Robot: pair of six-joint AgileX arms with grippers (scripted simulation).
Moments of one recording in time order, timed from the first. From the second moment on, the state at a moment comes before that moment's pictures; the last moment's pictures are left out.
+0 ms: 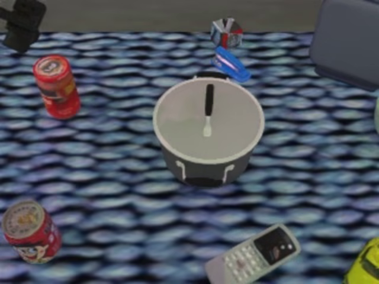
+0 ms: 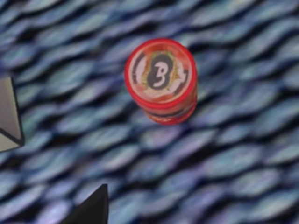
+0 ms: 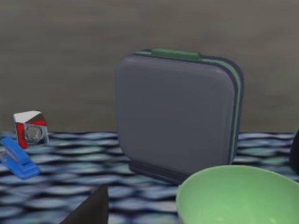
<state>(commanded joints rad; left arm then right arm) -0.06 1.65 1.66 -1.01 0.09 0.41 0.00 0.00 0.00 0.00 0.00 0.00</state>
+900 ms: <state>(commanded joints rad) -0.03 2.71 2.84 -1.59 0.06 0.66 0.00 0.00 0.00 0.00 0.00 0.00</state>
